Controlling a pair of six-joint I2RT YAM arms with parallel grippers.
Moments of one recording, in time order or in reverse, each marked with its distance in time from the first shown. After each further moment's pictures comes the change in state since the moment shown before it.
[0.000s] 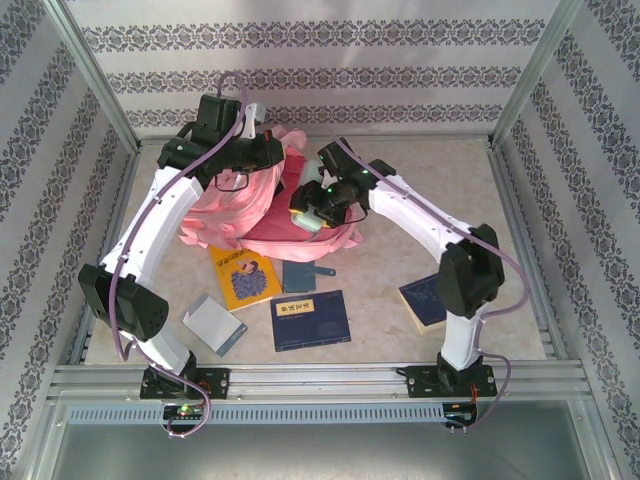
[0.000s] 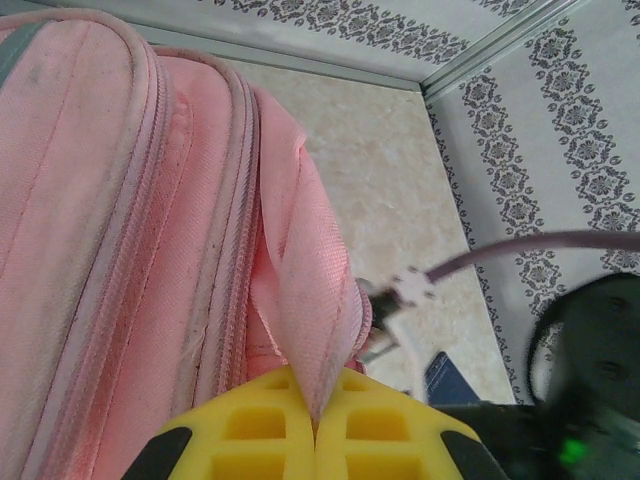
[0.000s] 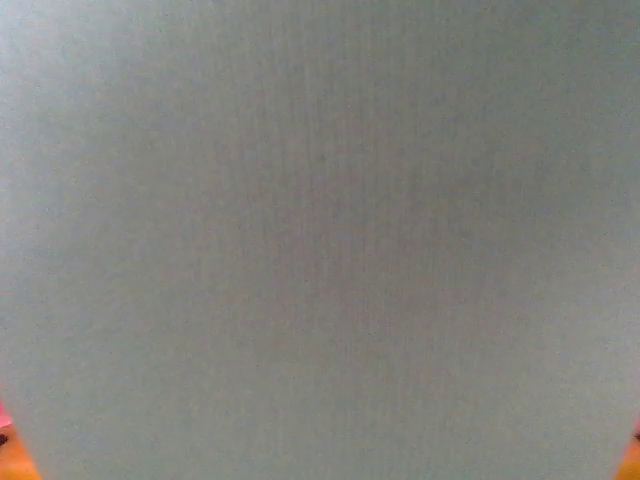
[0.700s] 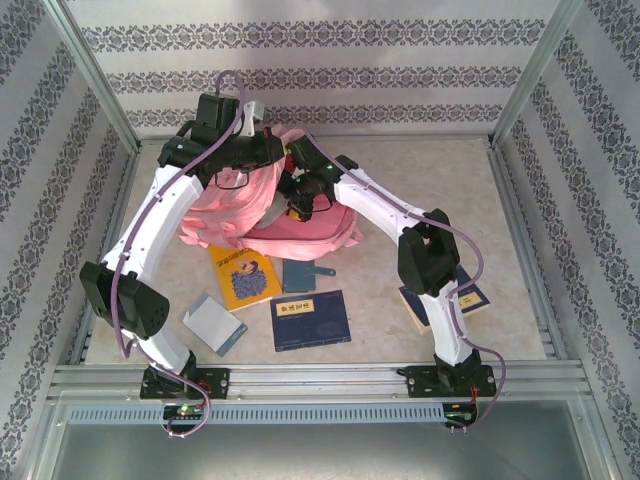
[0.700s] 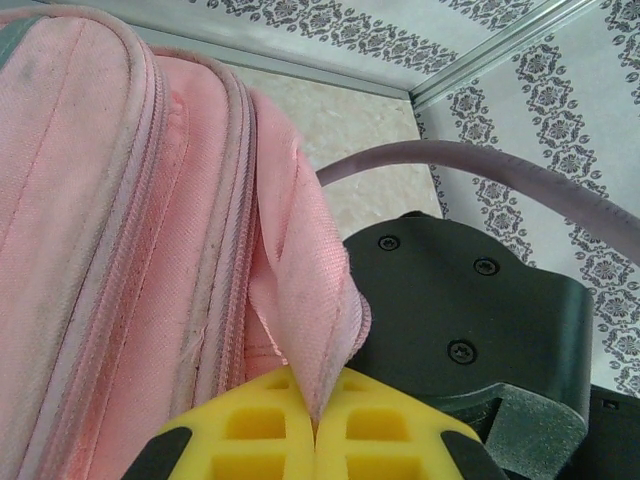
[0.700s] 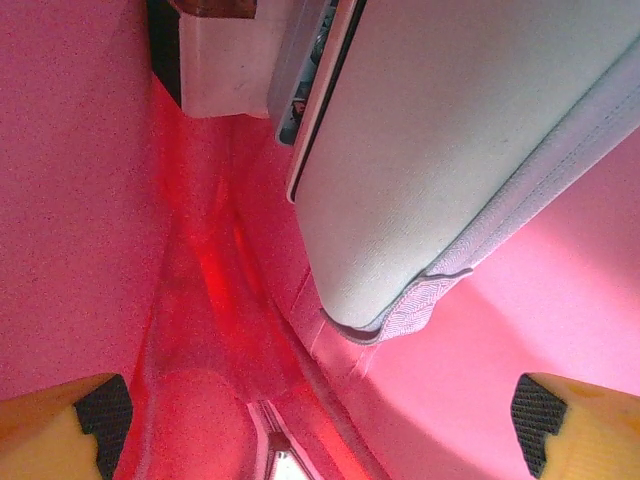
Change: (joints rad) left arm 0.011 0.012 0.000 0.025 0.027 -0.031; right arm 0.048 0.280 0.273 0.110 -0.008 0.152
